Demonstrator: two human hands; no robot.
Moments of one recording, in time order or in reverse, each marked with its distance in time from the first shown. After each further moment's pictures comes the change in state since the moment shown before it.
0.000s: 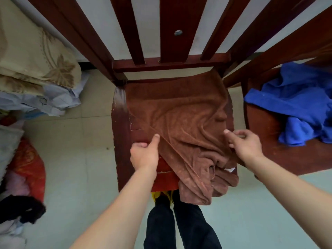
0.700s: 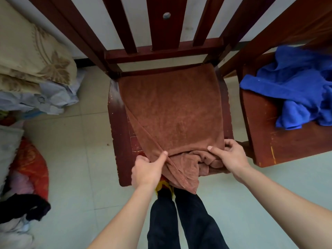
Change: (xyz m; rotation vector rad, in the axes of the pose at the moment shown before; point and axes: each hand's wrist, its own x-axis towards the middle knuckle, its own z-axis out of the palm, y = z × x) left_hand -0.027 -0.060 -0.020 0.582 -0.008 0.078; right_hand -0.045 0.049 0.021 0.197 -0.245 0.036
